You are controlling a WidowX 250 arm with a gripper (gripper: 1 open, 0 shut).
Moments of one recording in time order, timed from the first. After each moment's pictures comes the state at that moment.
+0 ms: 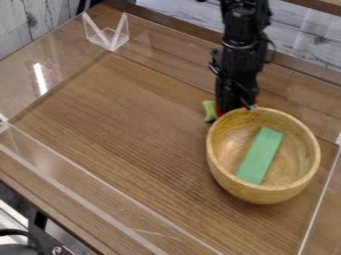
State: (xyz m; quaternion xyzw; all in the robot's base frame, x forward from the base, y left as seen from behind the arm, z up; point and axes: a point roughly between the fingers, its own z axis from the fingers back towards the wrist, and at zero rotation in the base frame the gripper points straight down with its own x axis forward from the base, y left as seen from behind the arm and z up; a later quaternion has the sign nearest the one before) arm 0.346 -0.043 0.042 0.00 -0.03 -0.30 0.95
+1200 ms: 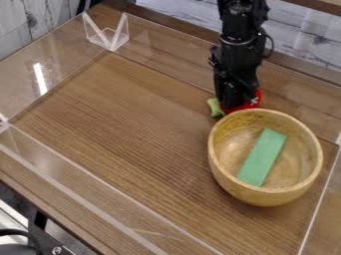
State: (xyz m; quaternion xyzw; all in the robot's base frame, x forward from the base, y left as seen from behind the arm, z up) arm 0.362 -0.012 0.042 0.00 -0.06 -0.26 0.96
